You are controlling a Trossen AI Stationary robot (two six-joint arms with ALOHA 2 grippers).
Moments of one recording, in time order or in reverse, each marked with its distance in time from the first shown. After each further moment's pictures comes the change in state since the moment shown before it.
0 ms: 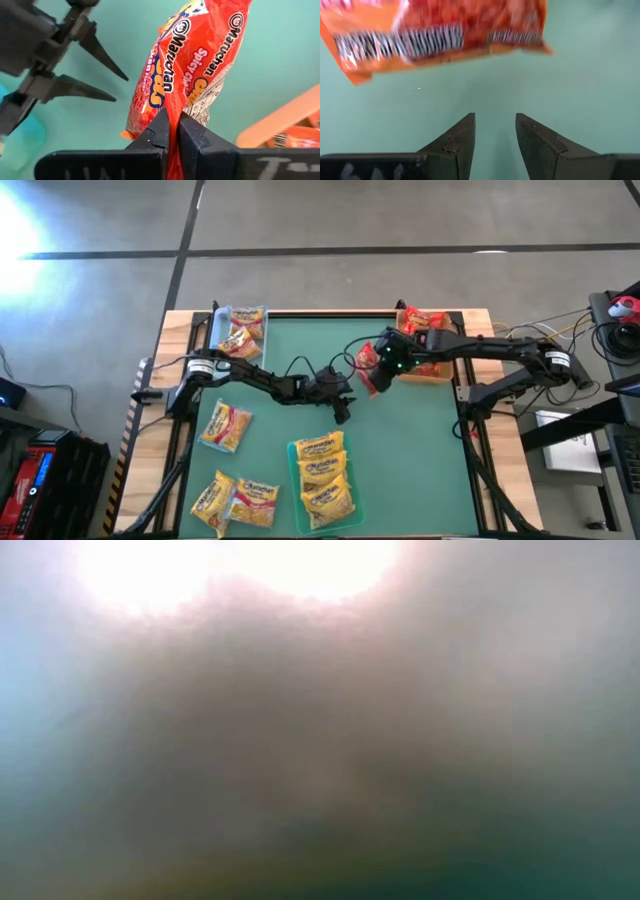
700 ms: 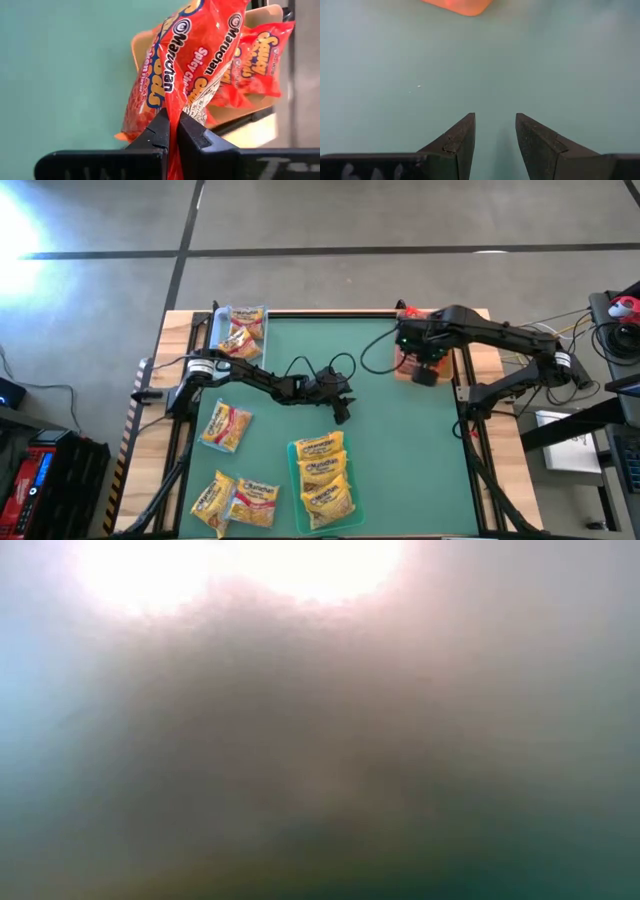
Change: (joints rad) left arm 0.000 0.000 -0.002 -0.005 -0.001 0.000; right arm 0.000 -0.002 0.404 -0.843 0.240 -0.446
